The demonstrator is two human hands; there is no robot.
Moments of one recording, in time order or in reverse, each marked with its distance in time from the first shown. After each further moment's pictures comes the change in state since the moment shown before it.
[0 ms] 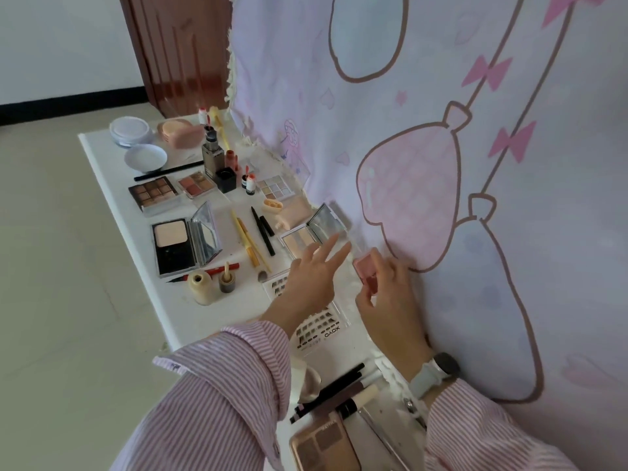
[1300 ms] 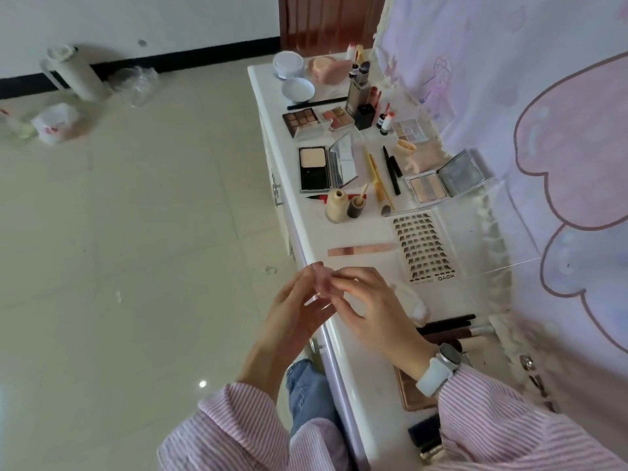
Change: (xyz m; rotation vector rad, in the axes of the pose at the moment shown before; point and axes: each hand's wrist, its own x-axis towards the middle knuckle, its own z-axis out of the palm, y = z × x) left_hand -0.246 -0.060 -0.011 -1.851 0.401 -0.619; right_hand -0.105 -0.117 0.081 0.456 -0.368 -0.494
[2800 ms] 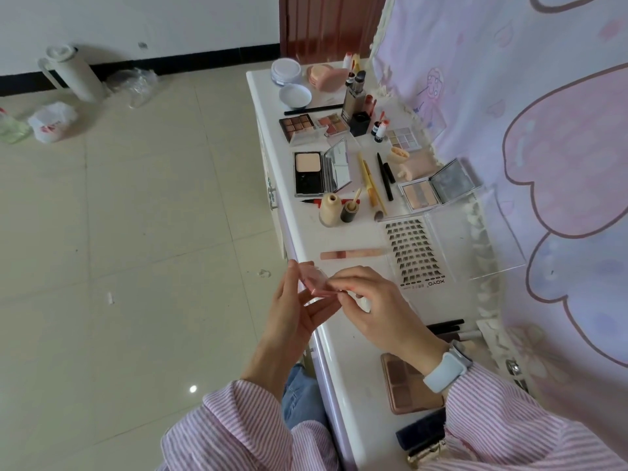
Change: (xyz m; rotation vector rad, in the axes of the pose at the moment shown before) left_hand -0.001 0.001 0.023 -0.090 0.139 -0.001; right_hand 0.003 -0.005 -0.029 0.131 -0.101 0.047
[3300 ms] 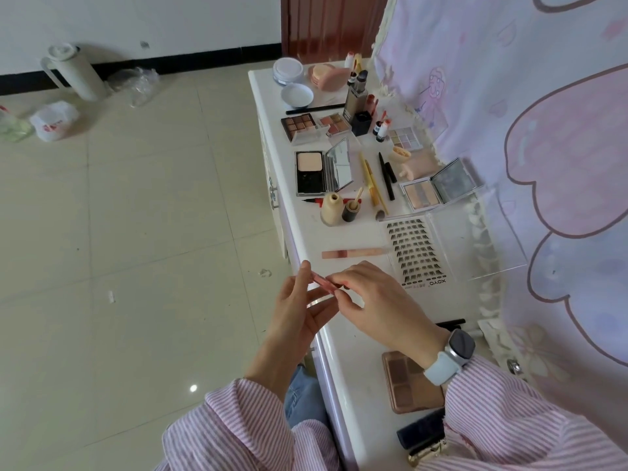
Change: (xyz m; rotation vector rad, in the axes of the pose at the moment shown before) left_hand 0.002 -0.004 -0.001 0.036 0.038 -0.048; right_hand 0.007 -0.009 -0.006 -0.312 -0.063 -0.105
